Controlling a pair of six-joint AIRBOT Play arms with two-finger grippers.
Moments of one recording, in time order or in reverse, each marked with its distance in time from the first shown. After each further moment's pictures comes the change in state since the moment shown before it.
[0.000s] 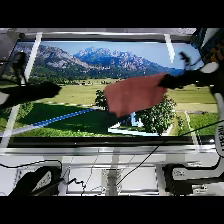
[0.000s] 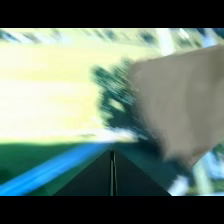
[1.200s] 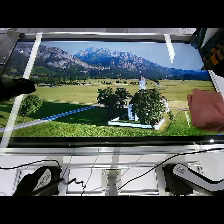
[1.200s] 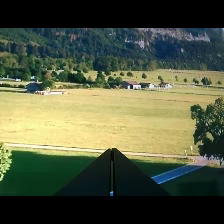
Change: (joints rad) left arm 0.183 0.021 0.008 0.079 0.082 0.122; right arm -0.460 0.281 -0.161 -0.850 0.171 1.176
